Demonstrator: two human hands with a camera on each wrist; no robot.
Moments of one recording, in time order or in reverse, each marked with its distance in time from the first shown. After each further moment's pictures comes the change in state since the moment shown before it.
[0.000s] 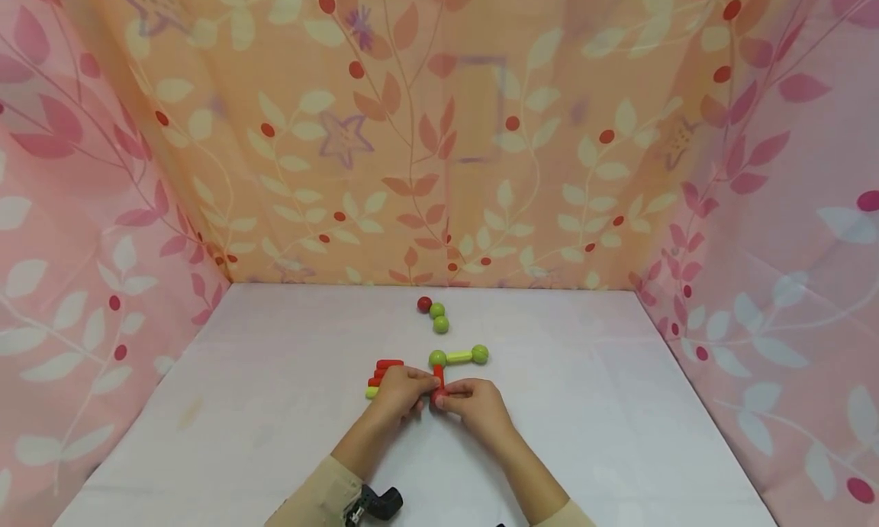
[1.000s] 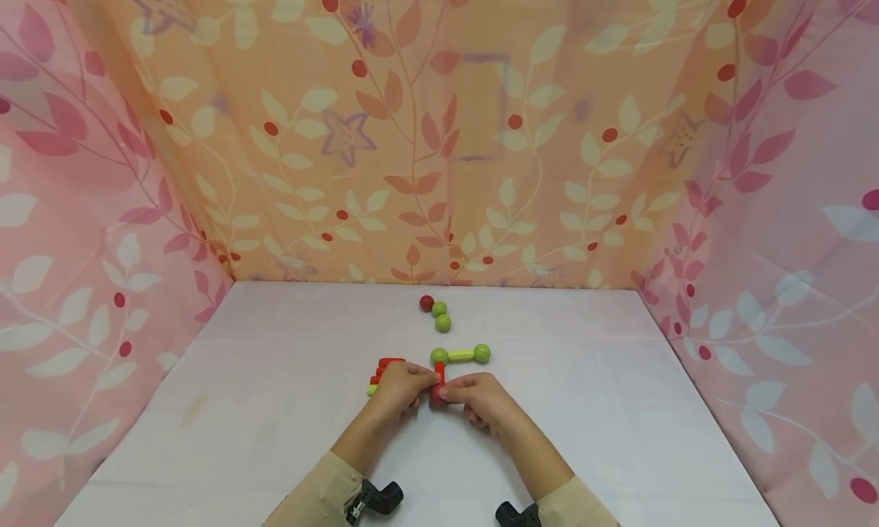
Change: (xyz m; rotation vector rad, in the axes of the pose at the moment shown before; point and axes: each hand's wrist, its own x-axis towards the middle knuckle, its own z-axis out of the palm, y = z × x) left_hand -0.002 0.008 -0.002 0.067 0.054 -0.029; right_hand 0.013 -0.003 -0.014 0.170 -0.231 0.198
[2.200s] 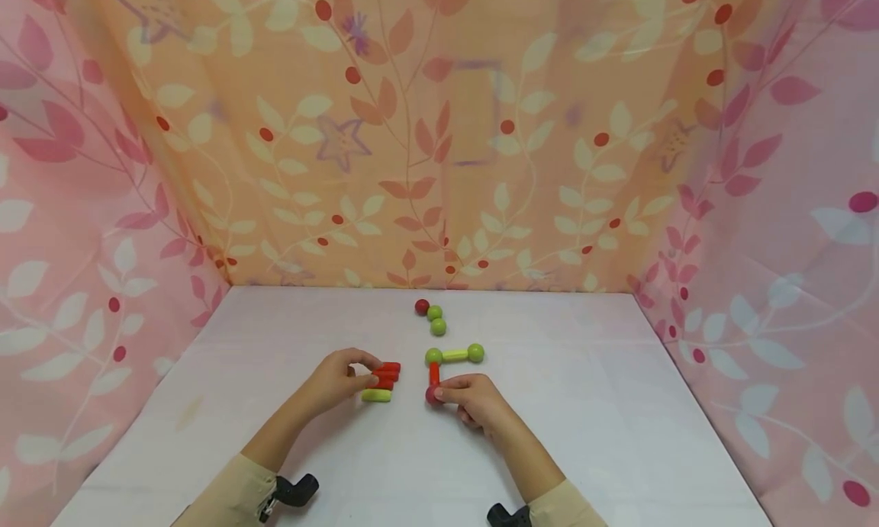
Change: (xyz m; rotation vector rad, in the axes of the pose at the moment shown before) left_hand -0.003 -0.006 -0.108 0.402 -0.094 0.304; right_hand 0.006 0.004 -0.002 0.017 0.041 -0.032
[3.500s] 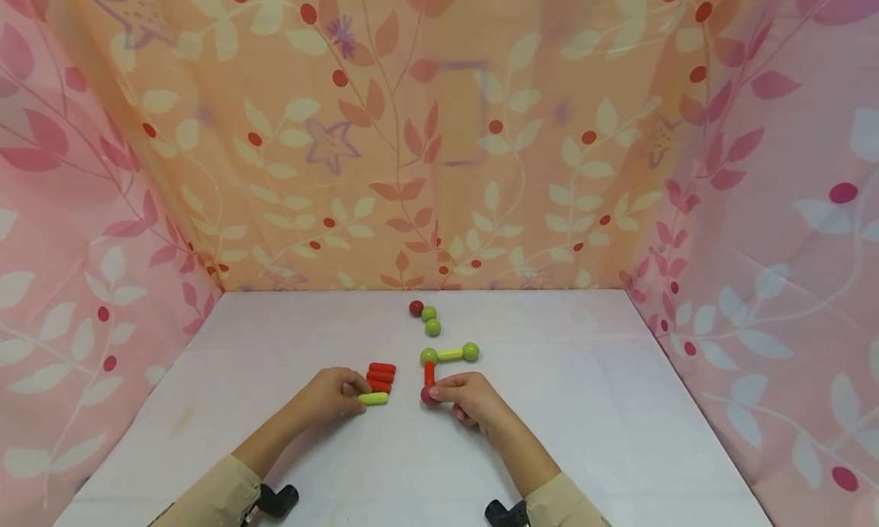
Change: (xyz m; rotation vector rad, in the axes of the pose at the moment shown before) left_hand -0.001 -0.031 0.008 0.105 -0.133 0.032; right_hand 0.003 0.001 -0.002 0.037 -0.027 0.005
